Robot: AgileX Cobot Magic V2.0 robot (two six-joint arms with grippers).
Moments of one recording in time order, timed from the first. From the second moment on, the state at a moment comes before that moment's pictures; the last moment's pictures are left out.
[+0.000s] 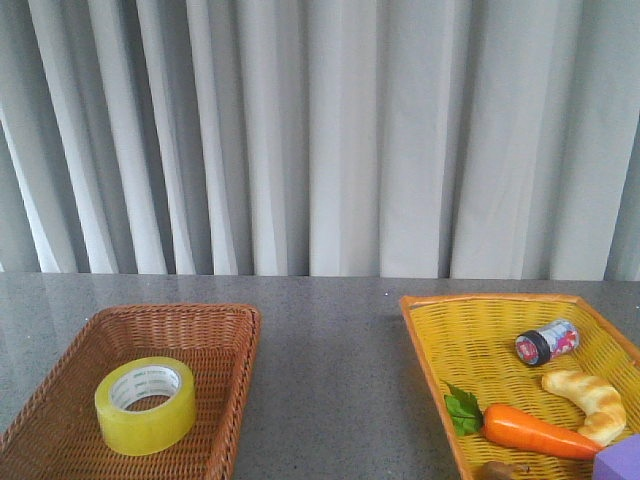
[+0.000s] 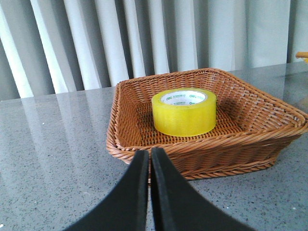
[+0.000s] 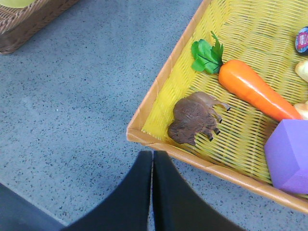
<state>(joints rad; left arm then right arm) -0.04 -0.01 0.02 -0.07 0.09 0.10 0.43 0.73 -0.67 -0.07 0.67 0.01</state>
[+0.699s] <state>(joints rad) -0.04 -0.01 0.02 -0.07 0.11 0.10 0.43 0.73 -0.67 -0.07 0.67 0.01</state>
